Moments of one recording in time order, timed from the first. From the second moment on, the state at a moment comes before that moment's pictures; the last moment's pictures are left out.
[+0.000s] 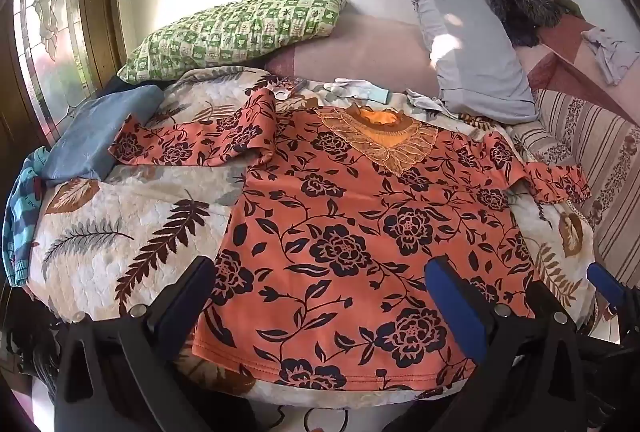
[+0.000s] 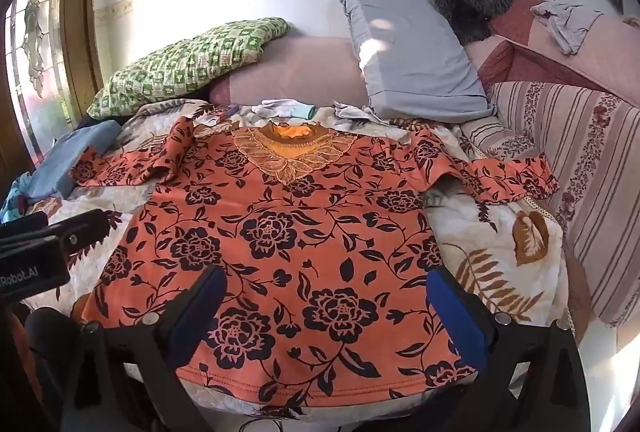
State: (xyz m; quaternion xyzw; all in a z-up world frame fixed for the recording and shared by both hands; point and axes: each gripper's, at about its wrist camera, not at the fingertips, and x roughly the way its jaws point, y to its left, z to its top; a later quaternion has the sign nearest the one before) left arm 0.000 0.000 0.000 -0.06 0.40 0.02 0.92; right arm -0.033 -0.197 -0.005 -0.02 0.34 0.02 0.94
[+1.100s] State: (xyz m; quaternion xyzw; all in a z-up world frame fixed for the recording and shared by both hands) left arm 0.000 0.004 -0.003 -0.05 0.40 0.03 0.91; right arm -0.030 -0.198 -0.001 -0.03 0.34 0.01 0.94
